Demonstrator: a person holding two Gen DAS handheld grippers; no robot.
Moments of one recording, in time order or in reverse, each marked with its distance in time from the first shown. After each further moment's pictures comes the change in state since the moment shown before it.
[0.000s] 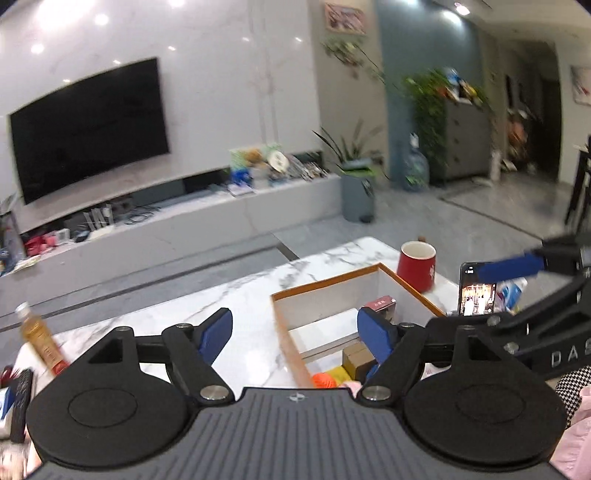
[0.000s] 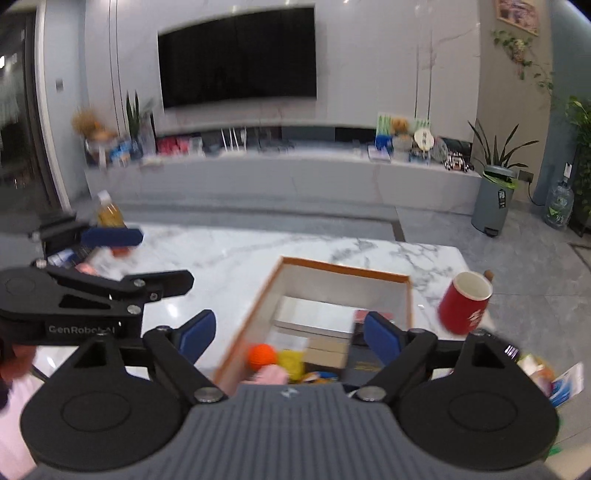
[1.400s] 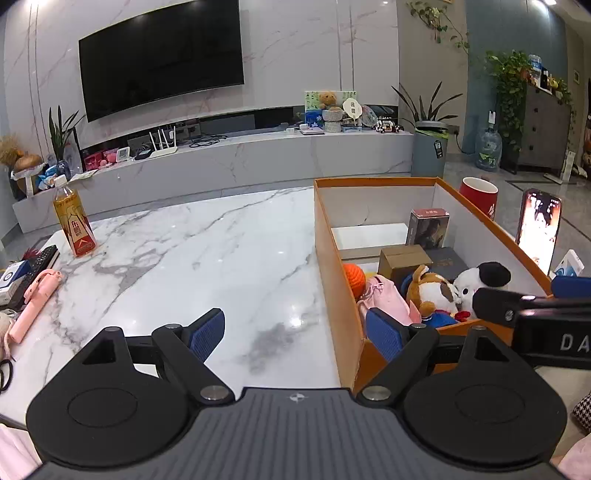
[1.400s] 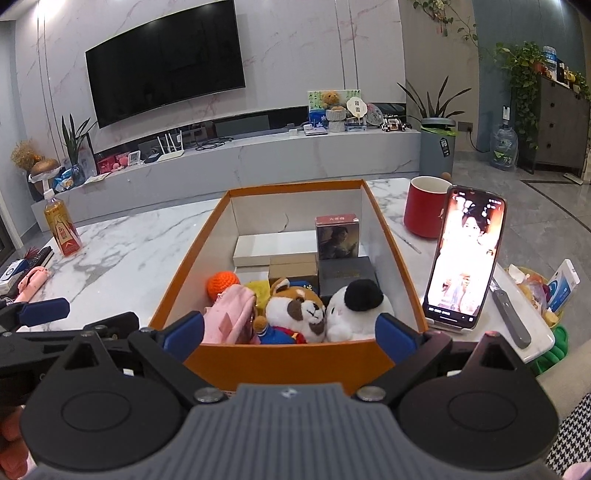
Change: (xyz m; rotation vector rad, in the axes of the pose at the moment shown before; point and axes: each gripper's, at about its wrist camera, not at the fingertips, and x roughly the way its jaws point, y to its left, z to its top) left arm 0.036 -0.028 -0.095 -0.182 0.161 0.194; right arm 0.032 -0.004 -0.113 0.176 0.011 -0.170
